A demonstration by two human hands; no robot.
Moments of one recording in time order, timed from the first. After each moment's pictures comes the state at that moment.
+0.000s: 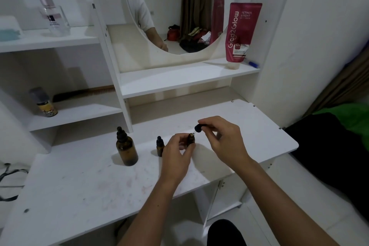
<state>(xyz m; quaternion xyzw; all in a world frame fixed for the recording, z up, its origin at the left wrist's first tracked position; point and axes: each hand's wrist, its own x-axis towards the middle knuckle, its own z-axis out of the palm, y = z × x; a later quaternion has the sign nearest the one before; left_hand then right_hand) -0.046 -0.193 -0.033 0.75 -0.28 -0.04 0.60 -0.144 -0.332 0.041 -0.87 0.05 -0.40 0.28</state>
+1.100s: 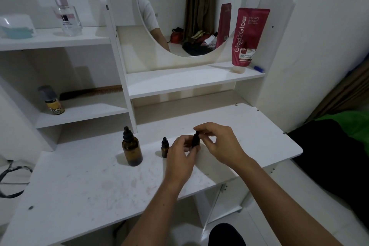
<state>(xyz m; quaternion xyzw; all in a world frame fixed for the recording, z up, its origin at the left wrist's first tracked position) -0.047 -0.194 -0.032 0.75 -0.27 -0.05 0.60 -0.125 -0.331 0.035 -0.91 0.06 -0.28 0.30</state>
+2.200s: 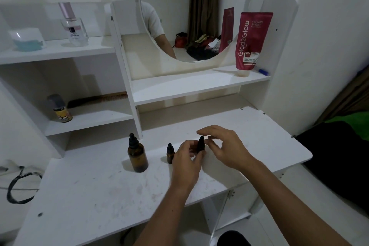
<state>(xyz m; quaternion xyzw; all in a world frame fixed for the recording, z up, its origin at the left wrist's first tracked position) -0.047 -0.197 -0.031 0.76 -0.26 -0.03 0.59 -0.121 -0.344 0.033 -0.92 0.01 -0.25 0.29</state>
